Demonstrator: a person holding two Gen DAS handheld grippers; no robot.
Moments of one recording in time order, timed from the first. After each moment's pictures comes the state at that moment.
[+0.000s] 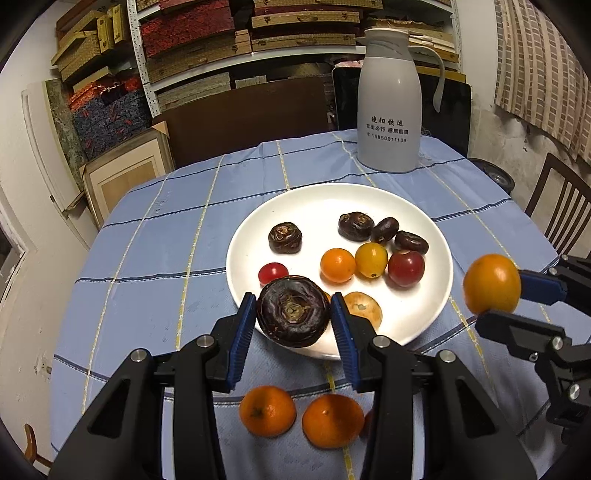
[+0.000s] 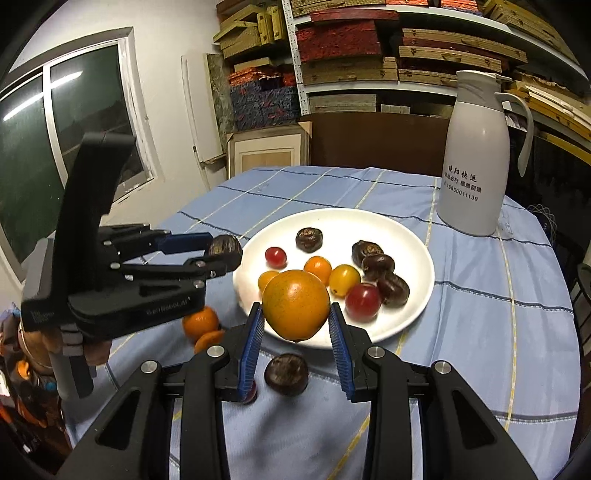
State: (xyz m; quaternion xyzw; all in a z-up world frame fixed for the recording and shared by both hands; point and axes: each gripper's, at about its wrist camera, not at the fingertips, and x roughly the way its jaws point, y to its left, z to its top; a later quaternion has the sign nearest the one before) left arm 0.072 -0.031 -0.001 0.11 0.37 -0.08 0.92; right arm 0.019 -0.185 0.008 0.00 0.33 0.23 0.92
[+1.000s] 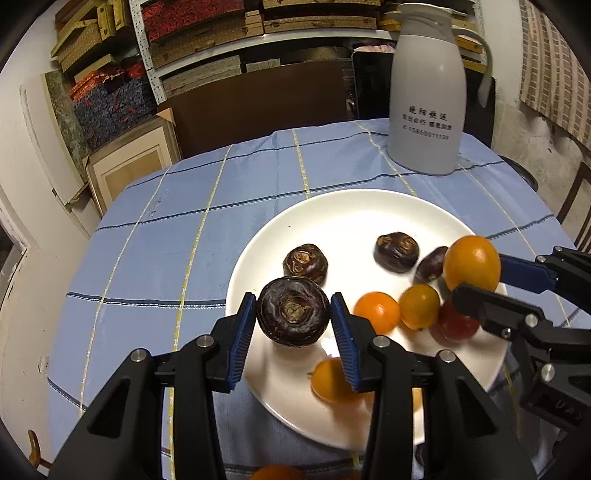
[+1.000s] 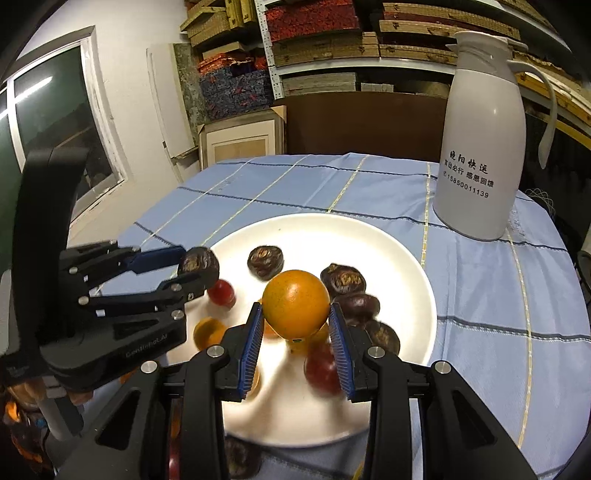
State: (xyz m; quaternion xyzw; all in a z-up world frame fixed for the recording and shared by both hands) left arm 0.156 -0.036 -0.020 0.11 0.39 -0.05 0.91; right arm 0.125 -0.179 -0.016 0.01 0.37 0.19 0.91
